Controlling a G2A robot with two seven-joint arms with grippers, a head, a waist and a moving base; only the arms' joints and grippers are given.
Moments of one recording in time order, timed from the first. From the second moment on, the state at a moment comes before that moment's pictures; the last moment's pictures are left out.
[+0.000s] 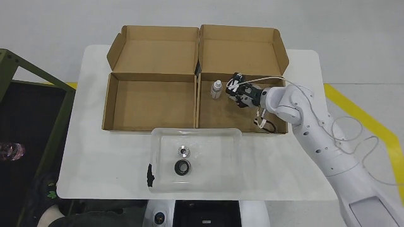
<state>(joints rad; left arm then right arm) -0.19 -0.18 -0.57 -1.44 2.04 -0.23 0.13 -0.79 -1.13 0.95 -1.39 -1.13 -0.62 0.66</state>
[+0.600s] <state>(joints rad) -0.19 -0.18 -0.57 -1.44 2.04 -0.23 0.13 -0.77 -1.14 0.93 -1.37 -1.13 -0.61 0.65</state>
